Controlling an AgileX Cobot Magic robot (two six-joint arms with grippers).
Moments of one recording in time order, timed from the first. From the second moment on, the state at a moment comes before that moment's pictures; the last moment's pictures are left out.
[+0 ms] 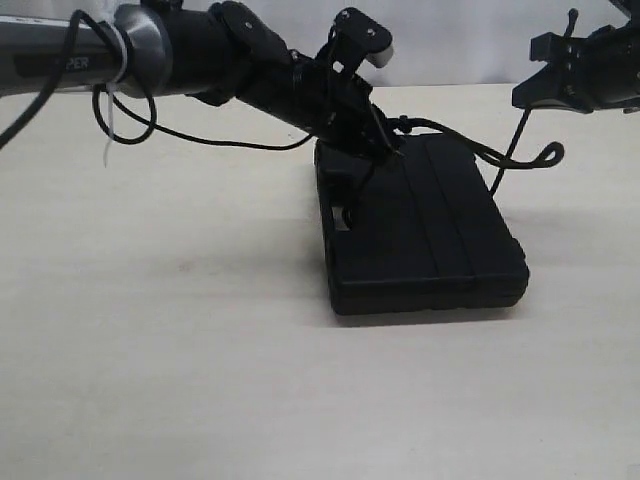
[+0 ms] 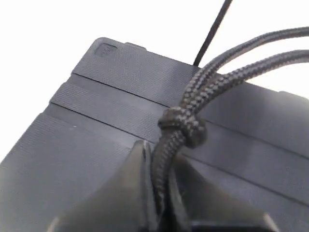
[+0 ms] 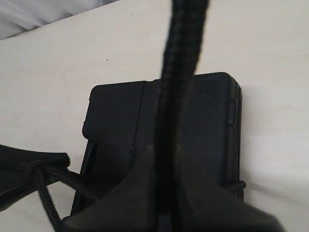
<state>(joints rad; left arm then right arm) -0.56 2.20 -1.69 -0.96 0.56 1.14 -0.20 1.81 -1.33 0.94 0.83 -0.74</state>
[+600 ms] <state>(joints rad) -0.57 2.25 -1.69 -0.84 0.51 1.15 -0.20 1.78 -1.34 0.98 0.89 -0.82</state>
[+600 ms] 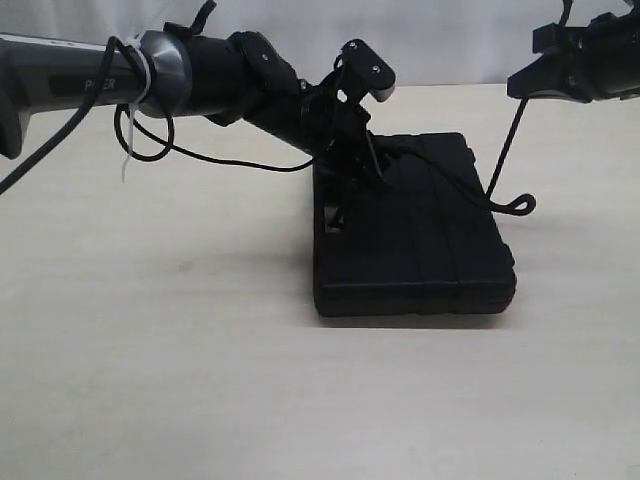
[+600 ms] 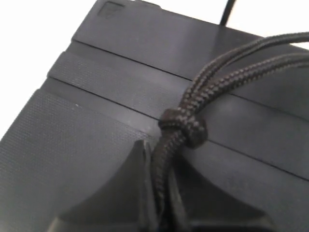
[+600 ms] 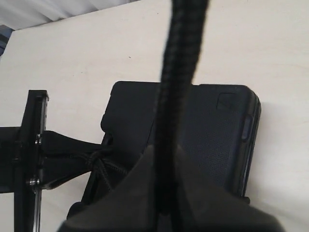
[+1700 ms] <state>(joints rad) -0.59 2.28 -1.69 -1.16 0.55 1.30 -0.20 1.66 -1.31 0.94 0.89 -0.82</state>
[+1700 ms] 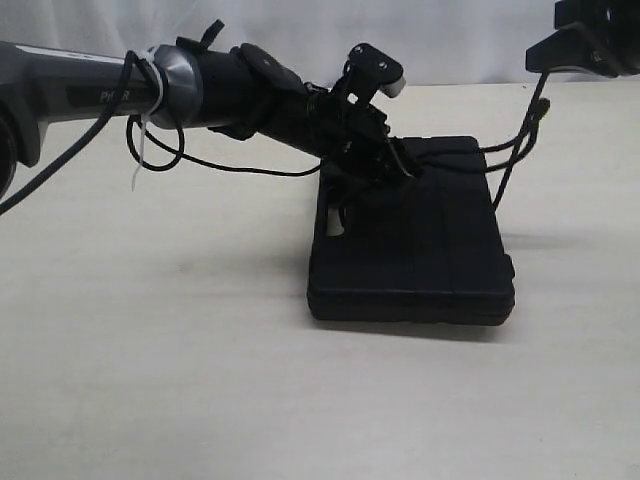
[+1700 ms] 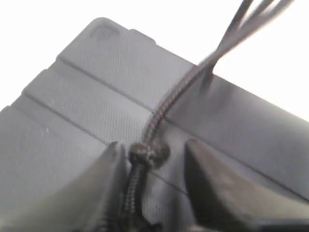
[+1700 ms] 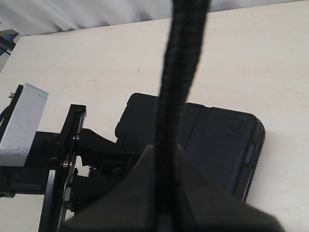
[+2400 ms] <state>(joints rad) -0.67 2.28 -1.69 -0.91 0.55 1.46 -0.20 1.66 -1.31 0.78 0.84 -0.74</state>
